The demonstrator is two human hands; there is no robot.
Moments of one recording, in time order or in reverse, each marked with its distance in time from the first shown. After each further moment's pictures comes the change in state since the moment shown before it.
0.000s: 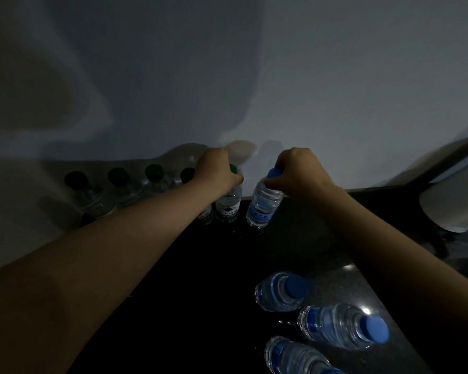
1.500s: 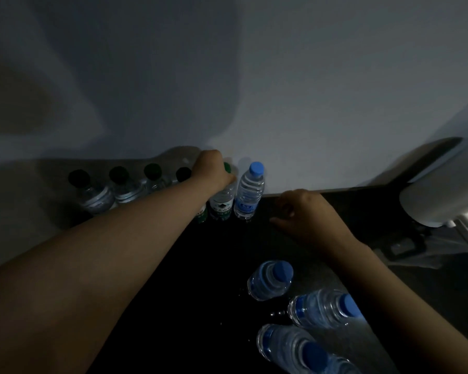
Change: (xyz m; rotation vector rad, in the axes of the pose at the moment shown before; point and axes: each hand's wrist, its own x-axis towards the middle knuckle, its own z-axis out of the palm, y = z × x) left_hand -0.007 0.007 -0.002 0.062 -0.020 -0.061; right_hand -0.105 0.006 -0.008 0.002 -0.067 -0.087
